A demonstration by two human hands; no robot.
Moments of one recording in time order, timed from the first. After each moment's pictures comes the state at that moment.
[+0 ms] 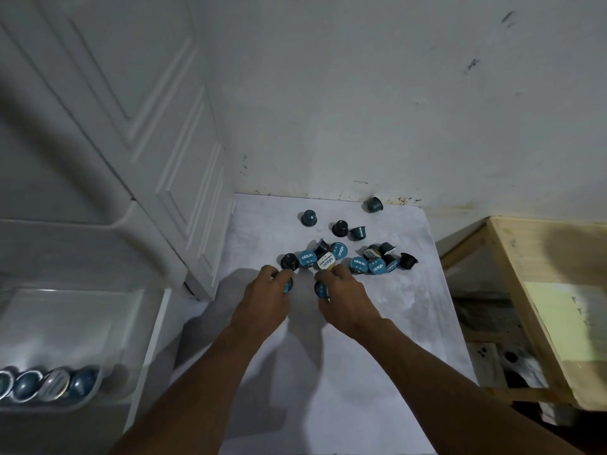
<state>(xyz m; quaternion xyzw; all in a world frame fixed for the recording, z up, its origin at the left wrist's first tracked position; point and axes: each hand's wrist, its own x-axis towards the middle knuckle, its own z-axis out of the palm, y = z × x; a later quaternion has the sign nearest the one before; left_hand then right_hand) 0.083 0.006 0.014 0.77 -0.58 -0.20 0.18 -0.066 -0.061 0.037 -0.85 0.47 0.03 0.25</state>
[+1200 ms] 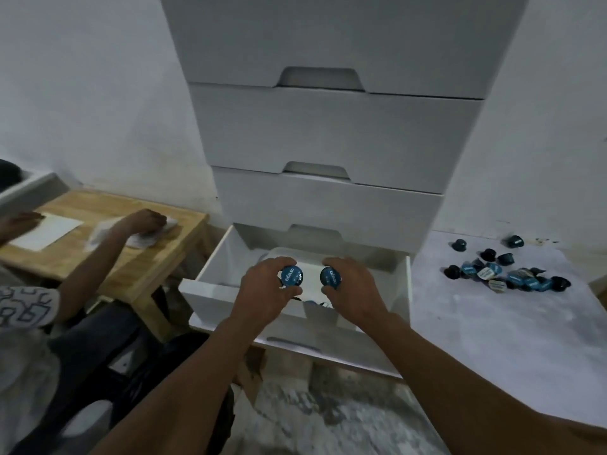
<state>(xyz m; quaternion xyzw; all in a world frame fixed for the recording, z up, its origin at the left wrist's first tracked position) 0.339 0.342 0.152 0.82 -0.44 -0.13 0.35 0.205 0.232 0.129 -0.87 0.37 -0.18 0.26</state>
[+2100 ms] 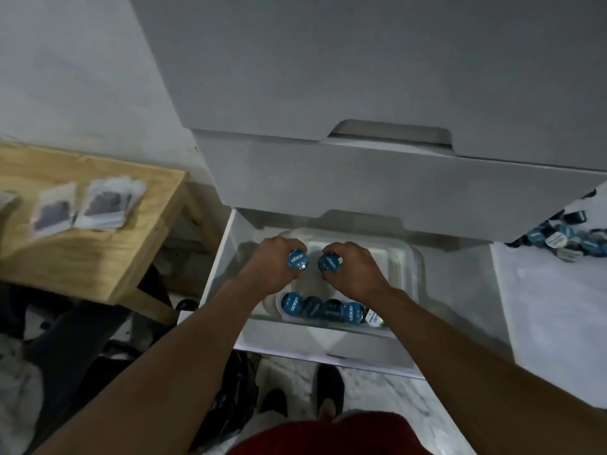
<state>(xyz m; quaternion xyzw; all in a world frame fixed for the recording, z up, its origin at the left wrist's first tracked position) 0.488 0.251 0.085 0.79 -0.54 -0.27 0.14 0.336 0.173 0.051 -0.82 0.44 -0.07 0.35</state>
